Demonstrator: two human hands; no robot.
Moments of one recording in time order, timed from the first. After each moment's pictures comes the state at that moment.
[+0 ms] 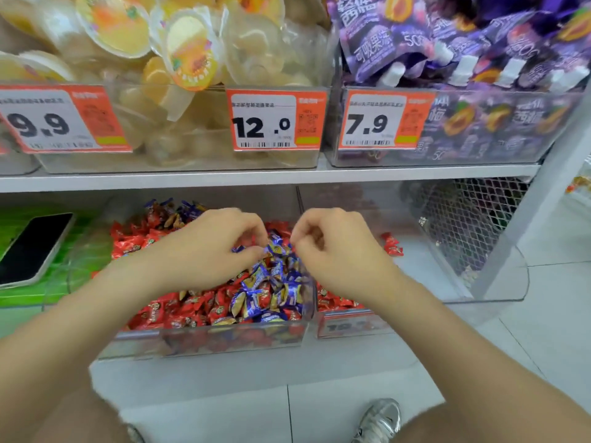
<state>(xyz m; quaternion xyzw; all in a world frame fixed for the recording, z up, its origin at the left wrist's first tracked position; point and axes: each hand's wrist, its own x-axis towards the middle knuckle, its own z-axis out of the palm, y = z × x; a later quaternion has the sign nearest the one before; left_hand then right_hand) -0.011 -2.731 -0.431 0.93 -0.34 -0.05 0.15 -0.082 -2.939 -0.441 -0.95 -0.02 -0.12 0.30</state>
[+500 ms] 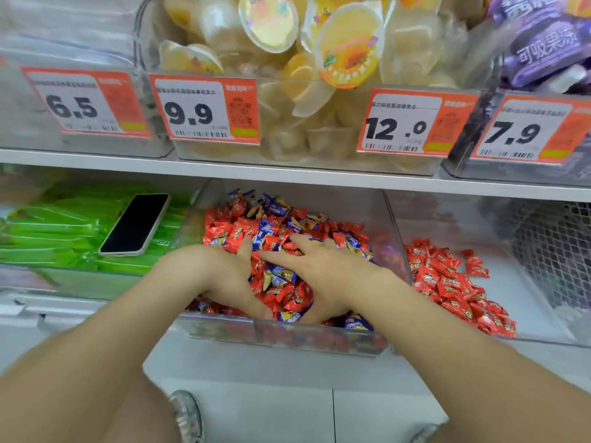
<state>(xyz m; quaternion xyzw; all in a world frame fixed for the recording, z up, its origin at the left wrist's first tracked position) 0.002 -2.640 -0.455 0.94 -0.07 -0.34 -0.05 -0.012 -2.832 -0.484 -0.96 -0.22 0.17 -0.05</state>
